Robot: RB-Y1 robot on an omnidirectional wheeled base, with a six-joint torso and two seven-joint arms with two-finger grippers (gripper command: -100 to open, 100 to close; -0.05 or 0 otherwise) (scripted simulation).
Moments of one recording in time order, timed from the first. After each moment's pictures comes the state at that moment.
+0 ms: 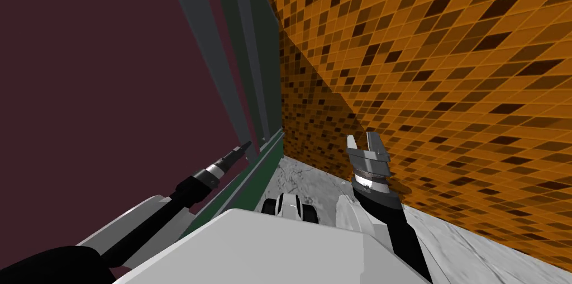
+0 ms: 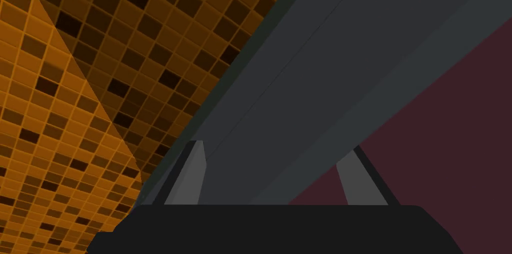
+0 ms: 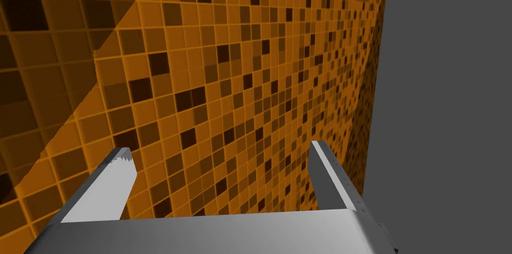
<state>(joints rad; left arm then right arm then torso) 0.82 0.71 0.16 -2.61 -0.13 0.16 -0.07 0.53 -0.01 -0.01 -2.37 0.08 -0.56 -0.02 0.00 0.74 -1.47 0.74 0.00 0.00</state>
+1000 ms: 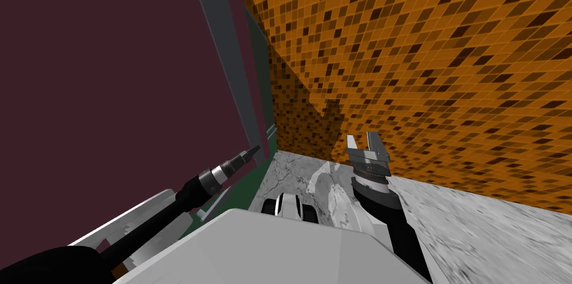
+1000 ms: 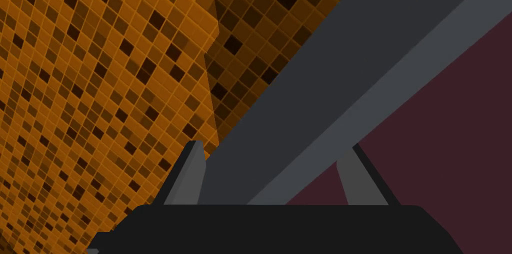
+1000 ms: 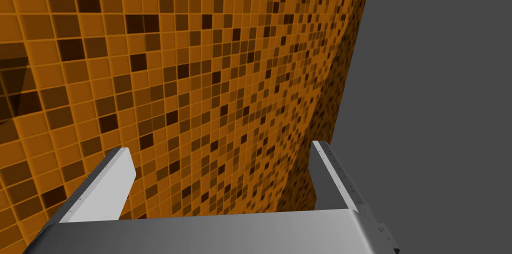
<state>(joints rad) 0.82 0.89 0.09 -2.61 -0.10 0.00 -0.05 0.53 -0.01 -0.01 -2.37 0.08 -0.56 -0.02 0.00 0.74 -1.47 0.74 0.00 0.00</state>
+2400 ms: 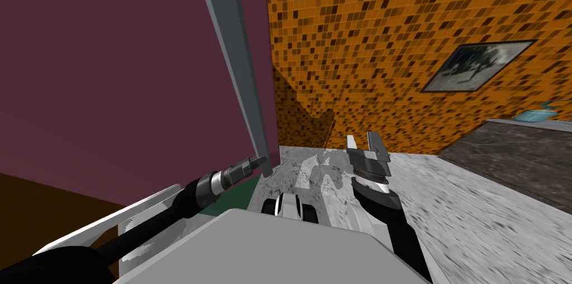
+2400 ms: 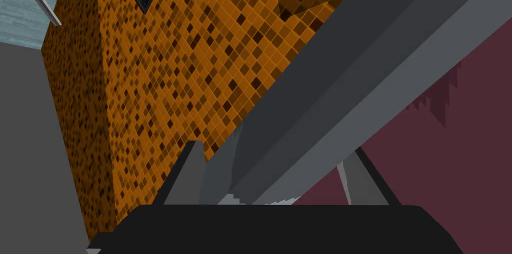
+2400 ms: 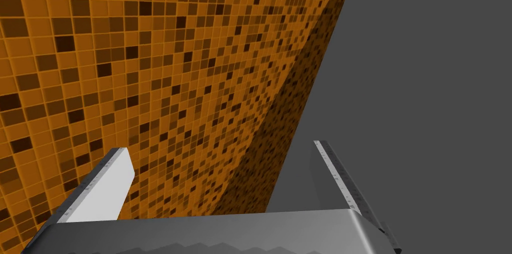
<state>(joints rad) 0.83 1.12 0.05 -2.59 -0.08 -0.25 -0.03 0.53 -0.01 -0.01 -2.37 0.08 -0.56 -0.02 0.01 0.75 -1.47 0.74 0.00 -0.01</state>
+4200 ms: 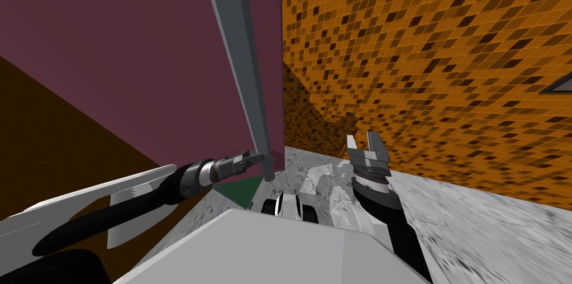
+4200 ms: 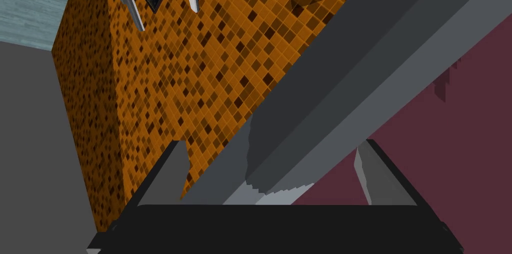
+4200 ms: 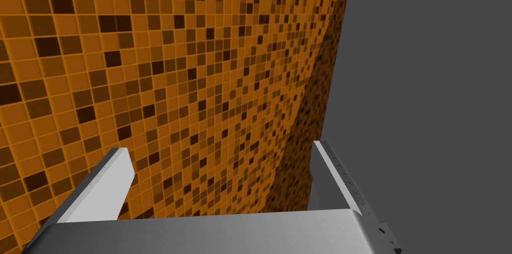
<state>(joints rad) 0.95 1.36 0.38 -2.61 0.10 -0.43 0.07 0.53 -0.01 -0.01 -2.37 0.08 -0.56 -0.02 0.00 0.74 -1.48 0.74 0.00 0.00</state>
